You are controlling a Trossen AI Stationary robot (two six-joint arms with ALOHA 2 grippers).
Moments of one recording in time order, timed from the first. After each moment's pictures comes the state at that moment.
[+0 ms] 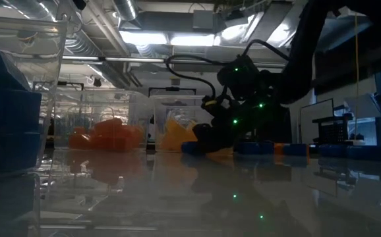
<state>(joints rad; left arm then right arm) -0.82 1.23 0.94 -0.67 -1.01 -0.64 -0.17 2.06 0.86 0.67 0.38 0.10</state>
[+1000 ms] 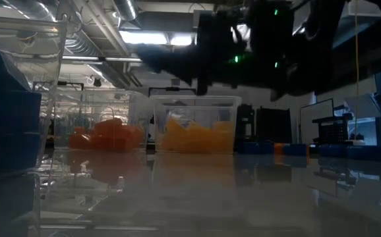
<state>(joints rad) -0.89 1.17 0.94 -0.84 -1.04 -0.80 0.10 2.07 0.88 1.34 0.08 0.10</state>
